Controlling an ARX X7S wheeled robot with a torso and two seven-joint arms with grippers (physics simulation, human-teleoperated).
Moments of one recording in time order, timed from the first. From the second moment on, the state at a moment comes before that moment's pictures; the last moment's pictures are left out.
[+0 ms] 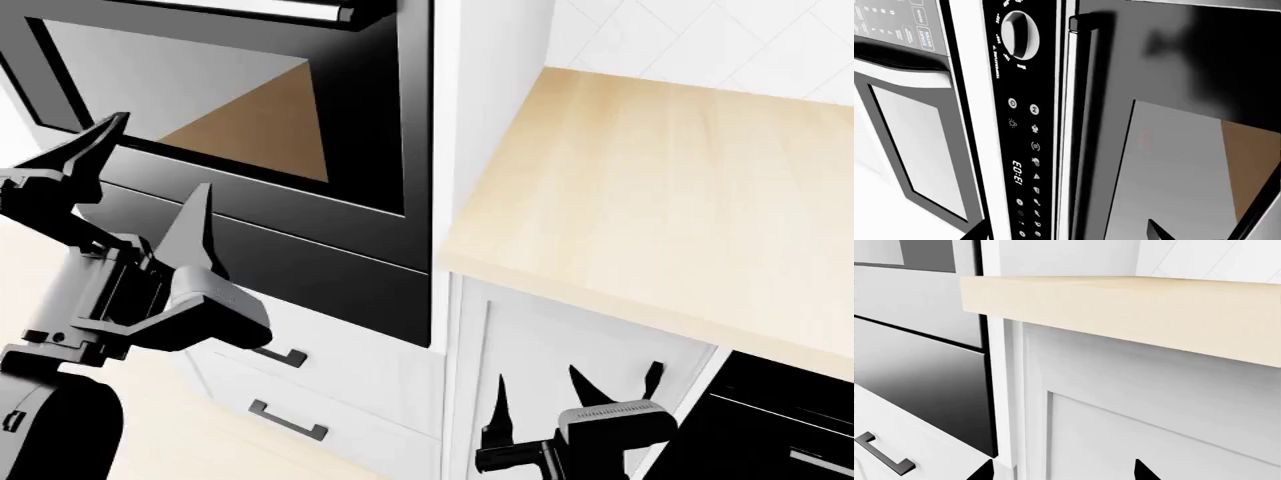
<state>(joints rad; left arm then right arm) -0.42 -0.82 0.40 0.48 0.63 -0.45 -0.06 -0.01 0.22 -0.28 -0.05 0.17 0.01 0.17</state>
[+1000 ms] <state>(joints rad) -0.91 -0.74 0.64 0.19 0.82 -0.20 0.09 -0.01 0.24 -0.31 -0.07 0.19 0.01 0.19</state>
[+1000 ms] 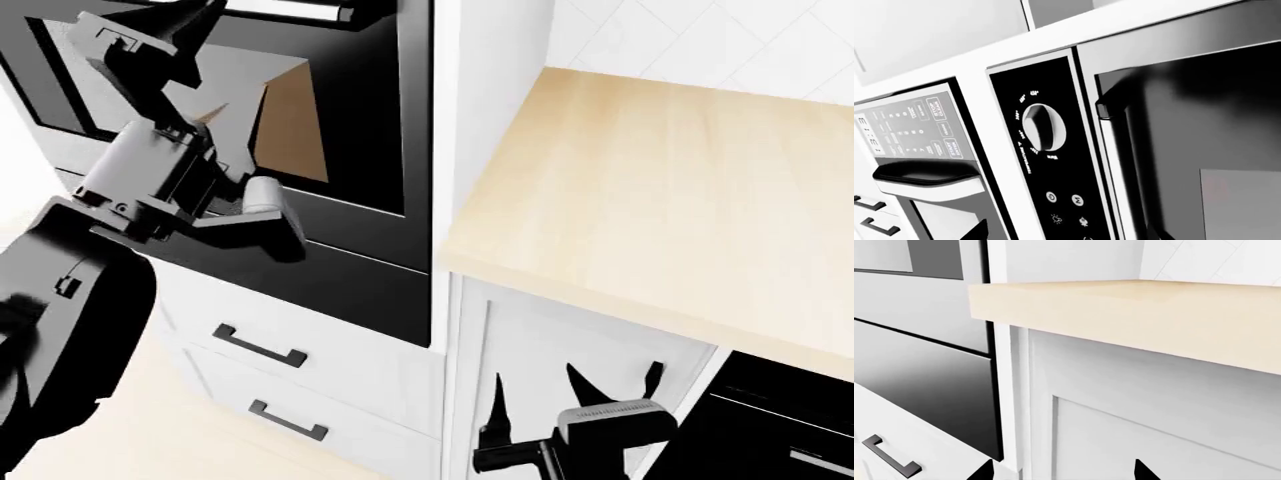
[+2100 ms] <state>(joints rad) -1.06 -0.58 0.72 -0.11 0.85 -0.15 0.02 0.00 0.26 -0.34 -0.07 0.21 0.00 0.20</state>
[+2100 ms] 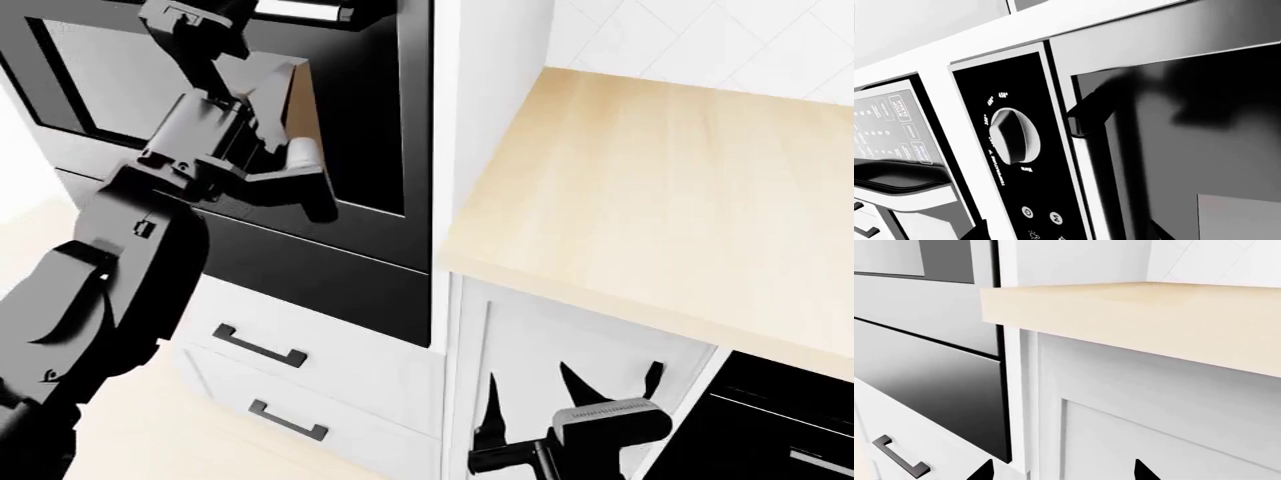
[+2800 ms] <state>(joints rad) -1.17 -0.48 0.76 -0.32 0.86 -0.12 -0.03 0.00 0.27 -0.36 -0.07 0.22 -0.01 0.20</state>
